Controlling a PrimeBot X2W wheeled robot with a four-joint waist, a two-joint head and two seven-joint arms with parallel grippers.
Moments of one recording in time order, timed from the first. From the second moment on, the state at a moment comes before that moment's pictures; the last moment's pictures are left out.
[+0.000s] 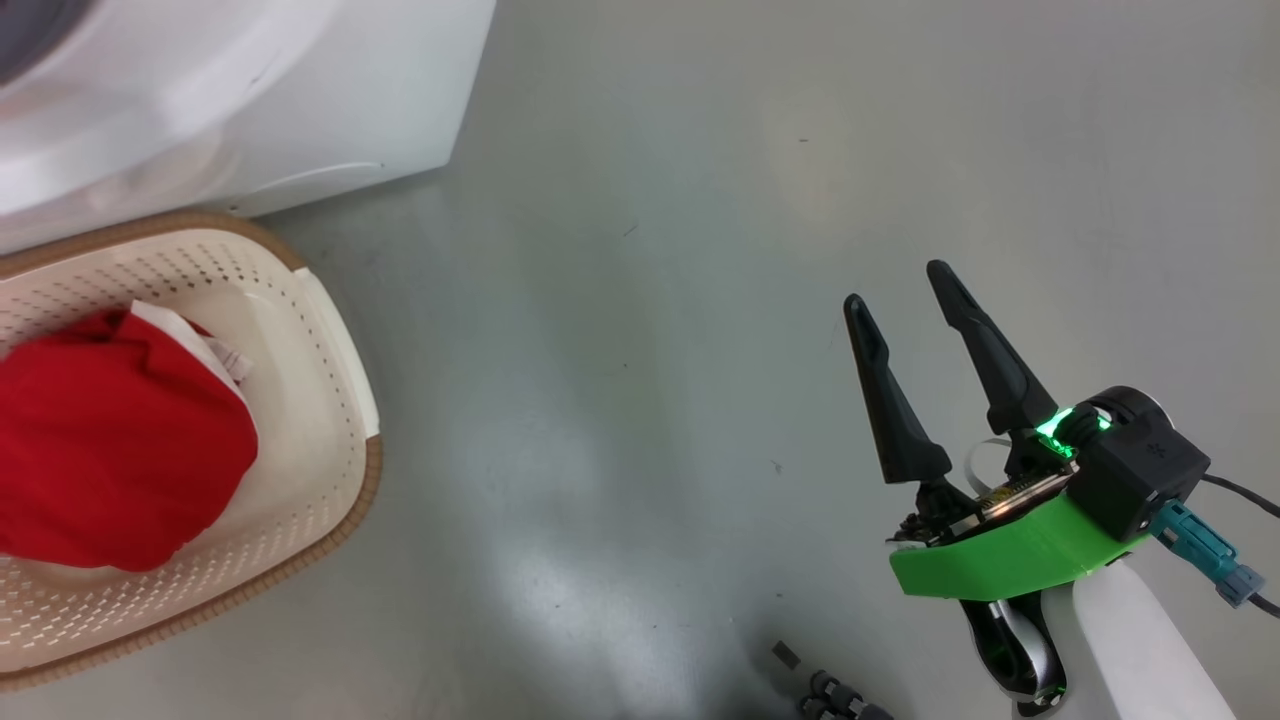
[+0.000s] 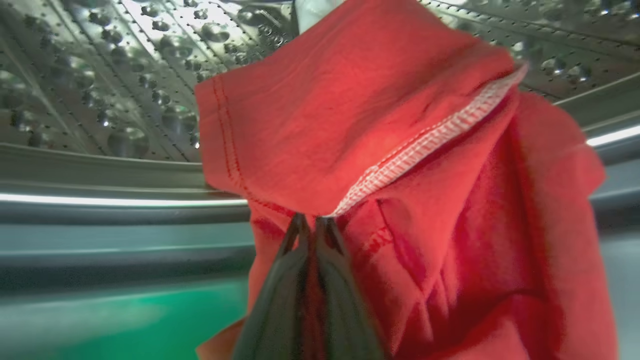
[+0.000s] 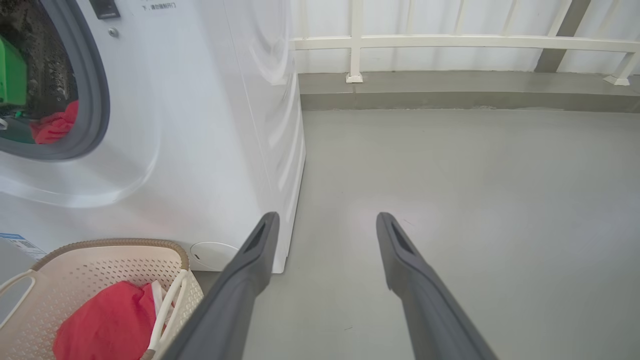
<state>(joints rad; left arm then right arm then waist) -1.18 0.51 0.00 0.66 -0.38 0.02 0.63 -0.25 -0.04 0.18 0.02 0.31 0.13 -0.26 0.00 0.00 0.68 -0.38</state>
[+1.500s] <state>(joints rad) -0.65 0.36 0.00 0.12 -0.37 0.10 0.08 -0.25 -0.04 0.12 0.02 0.26 0.13 -0.26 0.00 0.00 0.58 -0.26</state>
